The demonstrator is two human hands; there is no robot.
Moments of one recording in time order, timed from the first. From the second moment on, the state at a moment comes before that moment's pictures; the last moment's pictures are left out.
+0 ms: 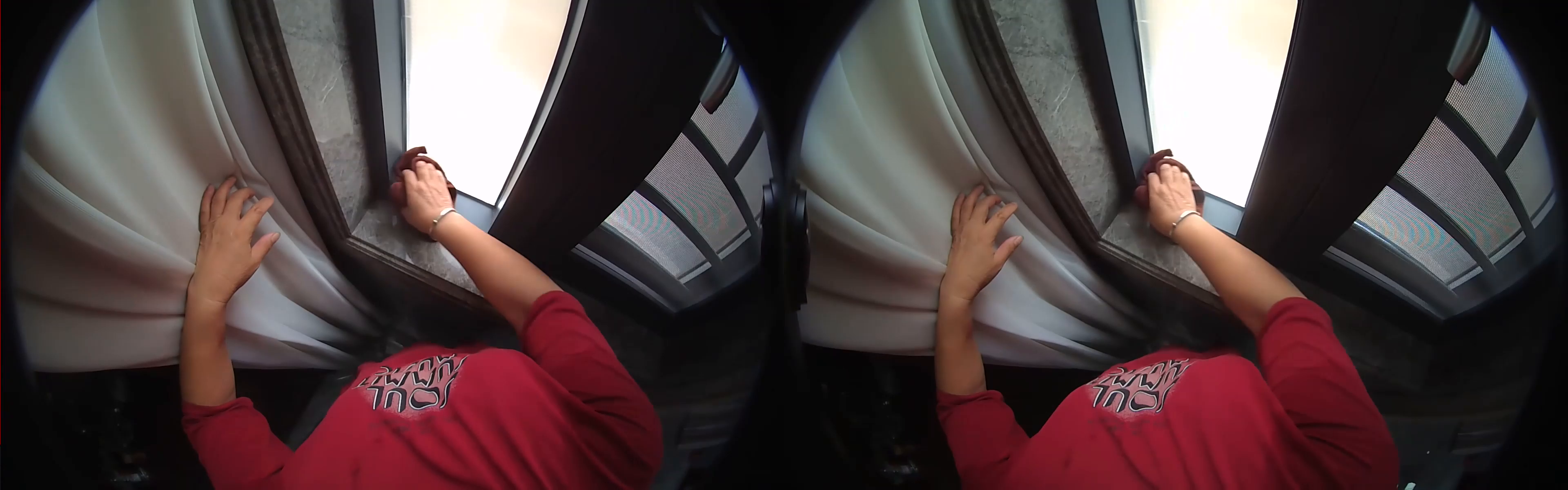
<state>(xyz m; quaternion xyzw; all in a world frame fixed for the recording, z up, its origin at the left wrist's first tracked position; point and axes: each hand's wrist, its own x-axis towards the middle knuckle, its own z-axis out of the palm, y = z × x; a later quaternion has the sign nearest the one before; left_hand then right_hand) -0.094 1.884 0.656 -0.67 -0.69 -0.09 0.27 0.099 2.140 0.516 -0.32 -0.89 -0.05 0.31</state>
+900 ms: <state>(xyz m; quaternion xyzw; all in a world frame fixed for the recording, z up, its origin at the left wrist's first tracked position) -0.094 1.871 0.658 -0.69 -0.67 -0.10 0.25 0.076 2.122 0.521 -0.33 -0.93 0.00 0.17</state>
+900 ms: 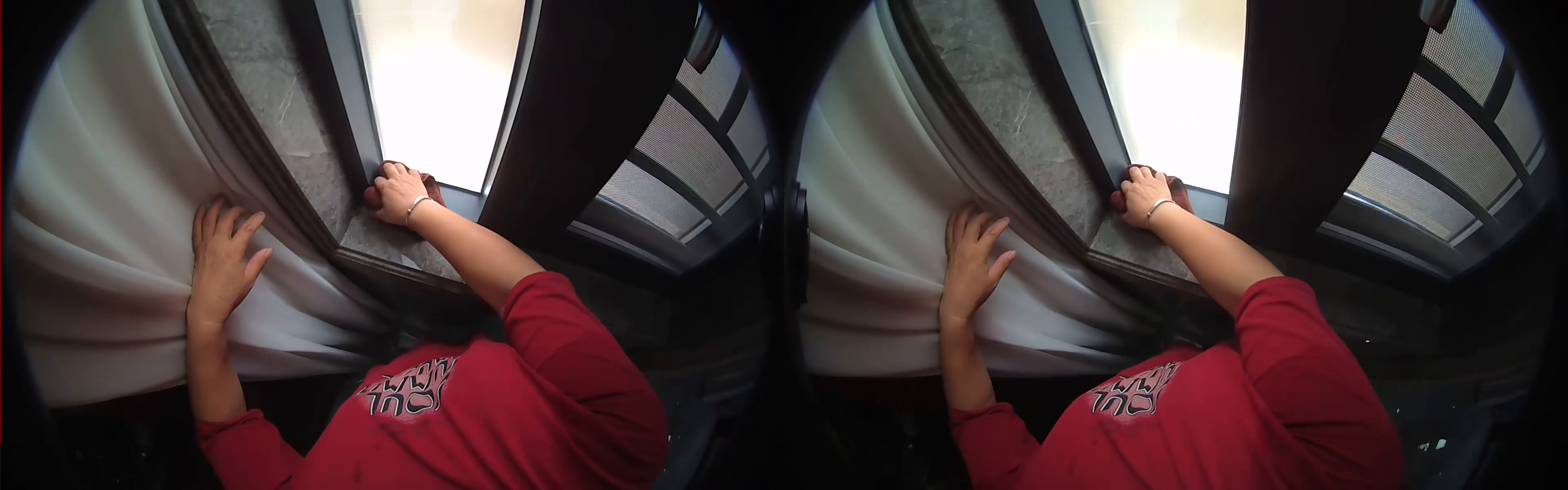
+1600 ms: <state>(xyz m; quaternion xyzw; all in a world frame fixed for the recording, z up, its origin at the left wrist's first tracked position) -0.092 1.868 0.657 -0.71 -0.67 -0.09 0.22 0.169 2.083 0.555 -0.39 -0.91 0.10 0.04</state>
